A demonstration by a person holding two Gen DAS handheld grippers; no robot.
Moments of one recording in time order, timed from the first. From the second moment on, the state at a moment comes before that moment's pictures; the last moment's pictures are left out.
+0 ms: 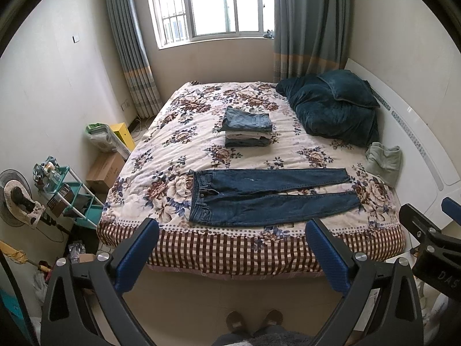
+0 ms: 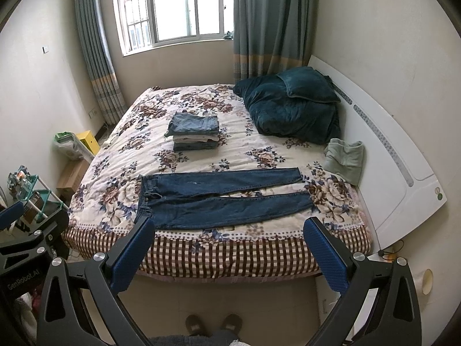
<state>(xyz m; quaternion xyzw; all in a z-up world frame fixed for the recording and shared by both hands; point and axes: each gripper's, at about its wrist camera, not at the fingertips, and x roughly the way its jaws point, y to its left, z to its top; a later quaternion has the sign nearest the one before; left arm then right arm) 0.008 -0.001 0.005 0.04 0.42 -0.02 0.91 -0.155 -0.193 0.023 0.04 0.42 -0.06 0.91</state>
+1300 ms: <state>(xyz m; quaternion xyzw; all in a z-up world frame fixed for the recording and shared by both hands) 0.009 0.002 0.004 0.04 0.42 -0.02 0.91 -0.152 -0.189 0.018 0.04 0.42 -0.06 0.91</state>
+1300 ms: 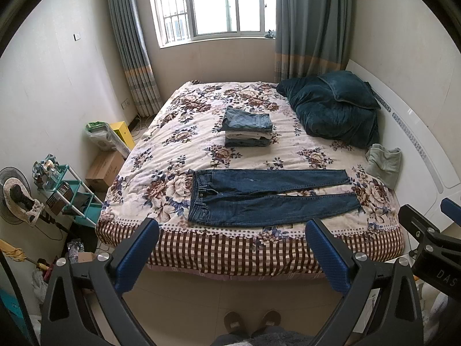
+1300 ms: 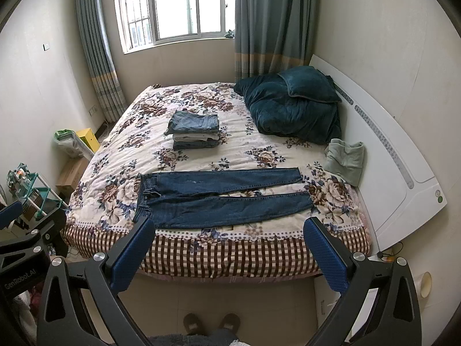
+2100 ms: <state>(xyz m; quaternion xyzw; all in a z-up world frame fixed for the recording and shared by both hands) 0.071 -0.025 -0.053 0.04 0.43 0.05 0.90 -0.083 -0.237 -0.061 0.06 0.46 -0.07 0.89</state>
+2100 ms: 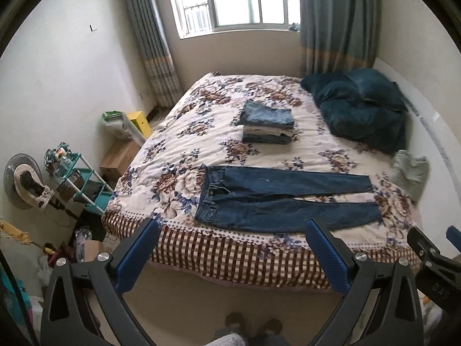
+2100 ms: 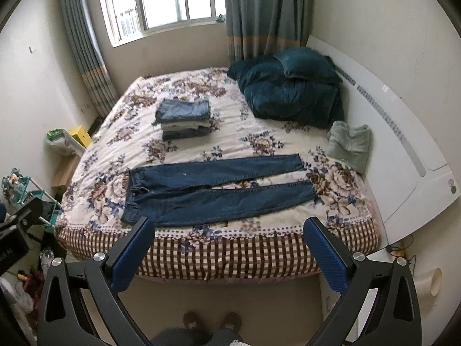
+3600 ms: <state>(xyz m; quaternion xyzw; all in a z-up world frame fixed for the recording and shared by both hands) 0.631 -0.117 -0.620 0.36 0.67 -0.18 0.63 0.572 -0.205 -0.698 -0.18 0.78 0.03 0.60</state>
